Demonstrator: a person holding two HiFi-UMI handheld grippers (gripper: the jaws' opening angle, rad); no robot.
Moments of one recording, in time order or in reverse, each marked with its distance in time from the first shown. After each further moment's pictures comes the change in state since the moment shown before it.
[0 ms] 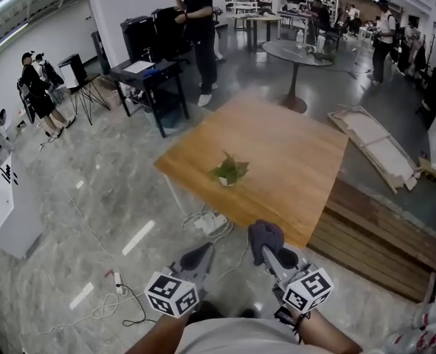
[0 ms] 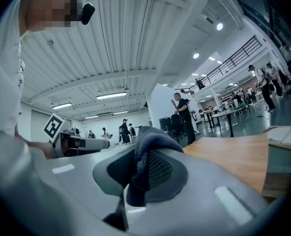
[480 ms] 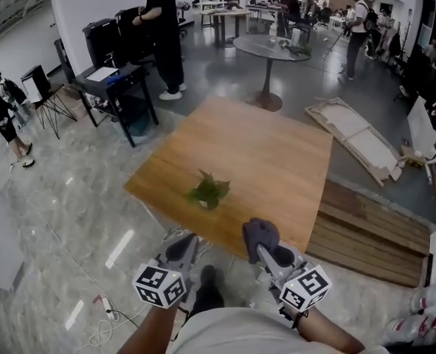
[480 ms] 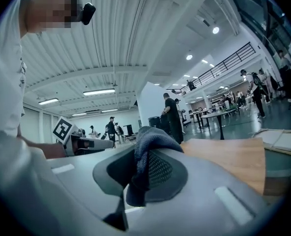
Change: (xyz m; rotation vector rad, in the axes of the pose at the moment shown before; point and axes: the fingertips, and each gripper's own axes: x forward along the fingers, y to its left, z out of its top) left arm 0.144 0.135 0.032 0.021 0.046 -0.060; right arm 0.111 -0.104 0.012 -0.012 0.011 -0.123
